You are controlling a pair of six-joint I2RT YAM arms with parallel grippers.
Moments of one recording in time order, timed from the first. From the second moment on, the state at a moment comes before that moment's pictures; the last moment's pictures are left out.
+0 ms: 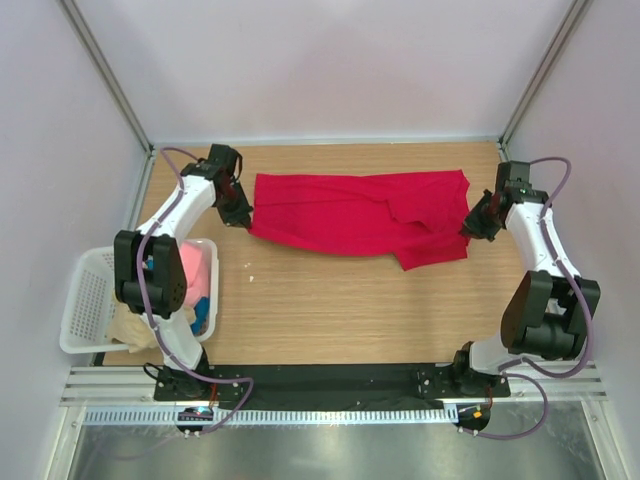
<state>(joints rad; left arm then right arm) -0.18 1.80 1.46 -0.86 0.05 -0.57 -0.21 1.47 1.16 -0.78 -0.08 0.53</state>
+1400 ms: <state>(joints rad) -0.12 2.25 1.98 -0.99 0.08 -0.55 -0.25 1.97 1.60 -0.61 -0.34 0.61</state>
